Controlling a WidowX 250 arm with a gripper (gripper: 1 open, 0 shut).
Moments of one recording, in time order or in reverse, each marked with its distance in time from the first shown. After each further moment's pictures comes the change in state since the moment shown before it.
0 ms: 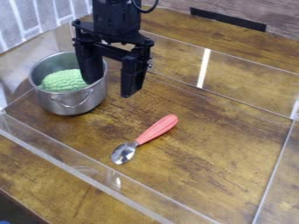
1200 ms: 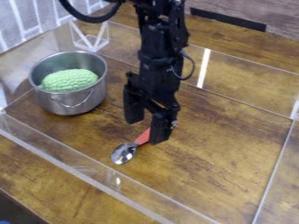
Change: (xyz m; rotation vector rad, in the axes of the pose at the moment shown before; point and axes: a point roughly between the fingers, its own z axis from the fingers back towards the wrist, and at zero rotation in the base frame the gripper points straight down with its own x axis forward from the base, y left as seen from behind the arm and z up) arm 0.037 -0.030 -0.079 0.021 0.055 -0.390
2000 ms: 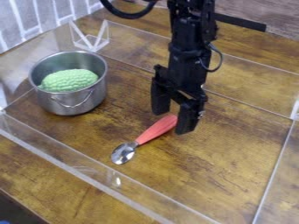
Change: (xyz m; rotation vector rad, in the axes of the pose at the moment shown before) arm 0.034 -0.006 0.001 -0.018 0.041 -0.022
